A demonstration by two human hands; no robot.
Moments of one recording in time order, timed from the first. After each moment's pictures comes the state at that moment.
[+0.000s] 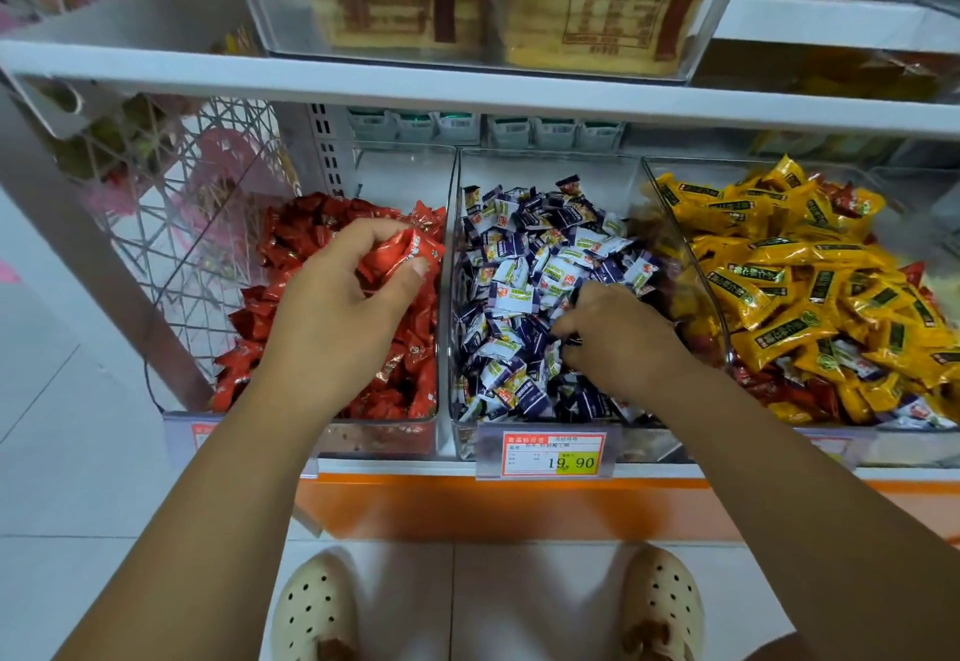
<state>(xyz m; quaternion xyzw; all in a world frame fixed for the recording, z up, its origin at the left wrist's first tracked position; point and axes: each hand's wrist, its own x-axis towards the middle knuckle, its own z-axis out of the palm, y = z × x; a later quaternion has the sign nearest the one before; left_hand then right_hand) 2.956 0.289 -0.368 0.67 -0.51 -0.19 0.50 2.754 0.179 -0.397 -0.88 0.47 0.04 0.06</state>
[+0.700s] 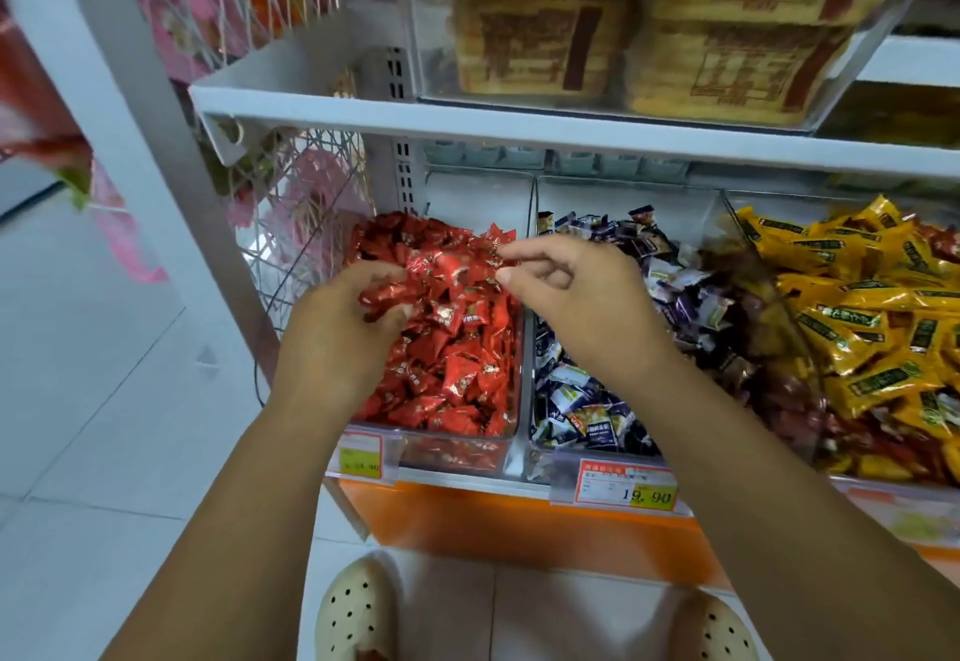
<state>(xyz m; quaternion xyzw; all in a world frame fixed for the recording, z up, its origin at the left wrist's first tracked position) 3.015 0.304 -0.382 0.80 -0.43 -0.10 0.41 2.840 0.212 -0.353 -0.78 0.37 -0.34 0.37</state>
